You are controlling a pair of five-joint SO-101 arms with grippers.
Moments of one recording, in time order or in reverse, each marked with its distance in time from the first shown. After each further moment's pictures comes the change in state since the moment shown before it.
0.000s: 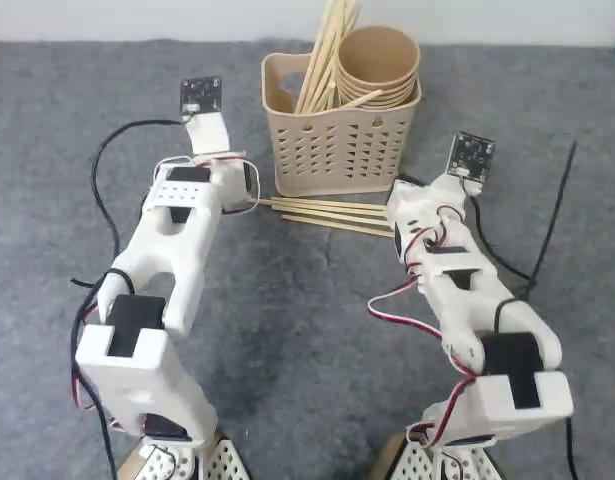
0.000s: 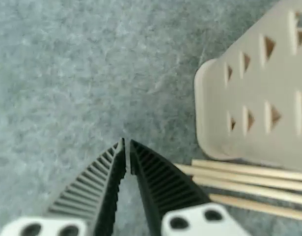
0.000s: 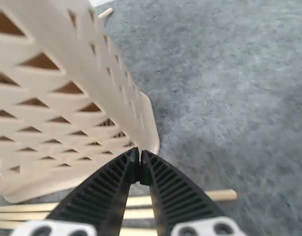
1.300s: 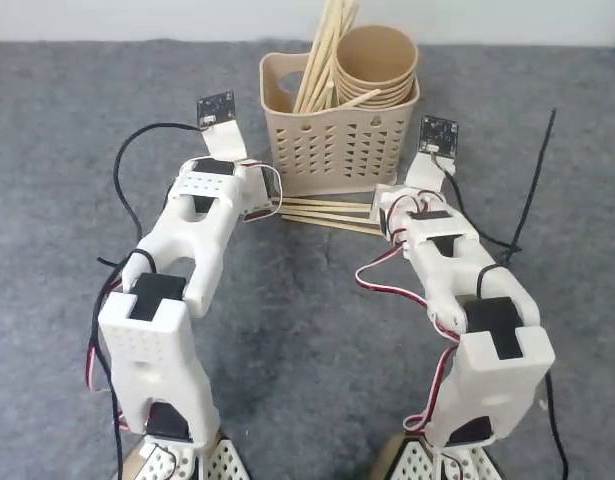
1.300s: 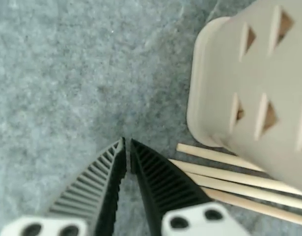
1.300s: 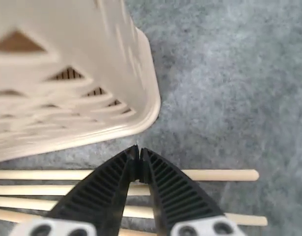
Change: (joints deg) left arm 3.7 11.1 -9.3 10.4 11.8; right arm -2.6 11.6 -17.8 24.0 2.7
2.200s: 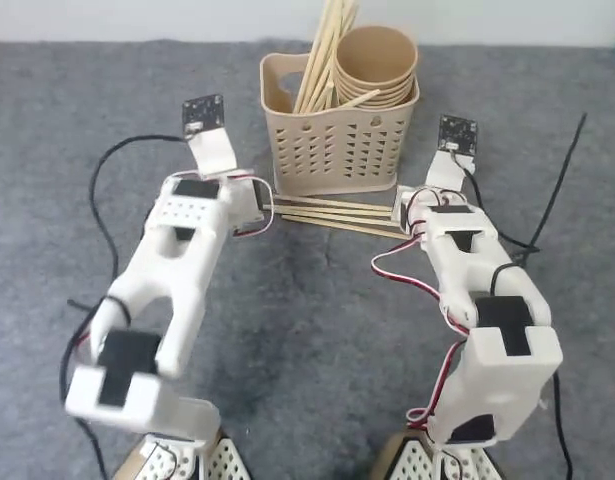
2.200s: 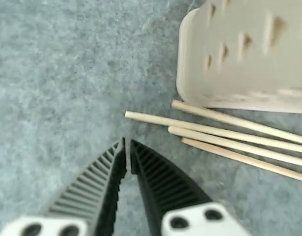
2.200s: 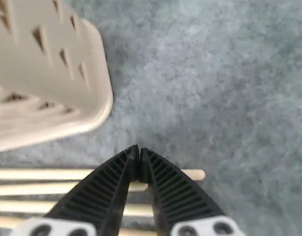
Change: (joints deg) left arm 0.1 -23.3 18.7 -1.2 -1.8; right arm 5.0 0.5 -2.2 7.1 4.9
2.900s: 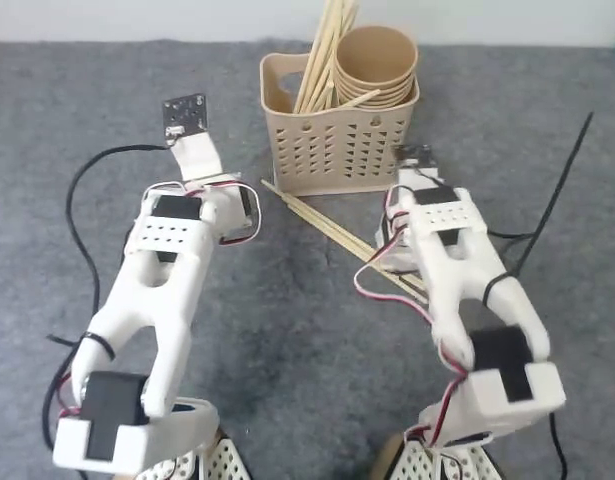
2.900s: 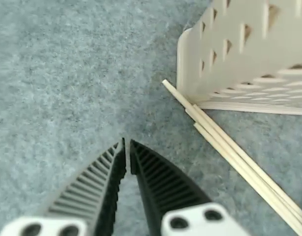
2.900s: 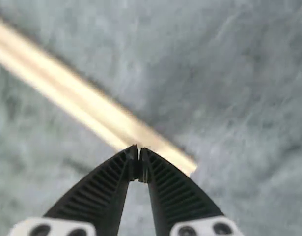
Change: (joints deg) left arm -1.8 -12.1 7.6 -0.8 -2.3; right arm -7.6 -12.5 -3.8 45.5 8.5
